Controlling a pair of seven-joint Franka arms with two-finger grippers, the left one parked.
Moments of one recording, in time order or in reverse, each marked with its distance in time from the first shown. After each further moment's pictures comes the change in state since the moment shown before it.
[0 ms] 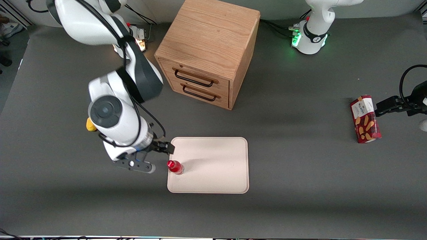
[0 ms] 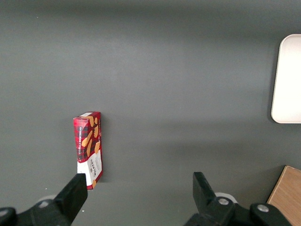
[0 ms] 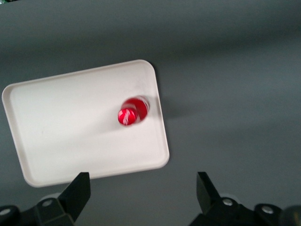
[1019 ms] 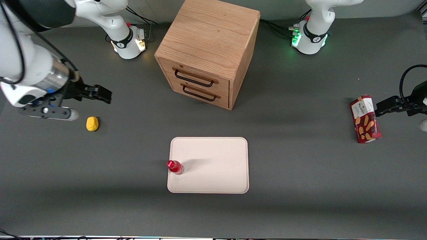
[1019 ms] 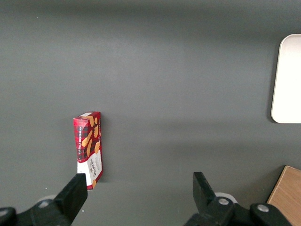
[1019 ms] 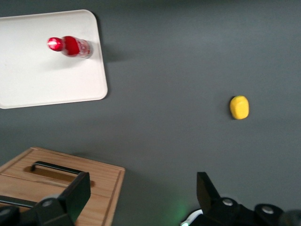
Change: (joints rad) arm -0.299 -0.398 0.123 -0.218 -0.001 -0.310 -0.281
